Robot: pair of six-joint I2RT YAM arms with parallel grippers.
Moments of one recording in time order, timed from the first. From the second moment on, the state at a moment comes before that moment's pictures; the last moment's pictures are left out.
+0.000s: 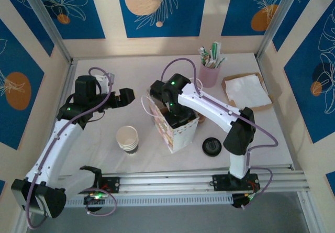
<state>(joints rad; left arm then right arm) -0.22 1.05 1.05 -0.62 0.47 -0.44 0.90 1.87 1.87 -1.70 0.06 0.44</state>
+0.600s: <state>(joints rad) -0.22 1.04 1.05 -0.63 0.47 -0.44 0.90 1.82 1.82 -1.67 0.06 0.43</state>
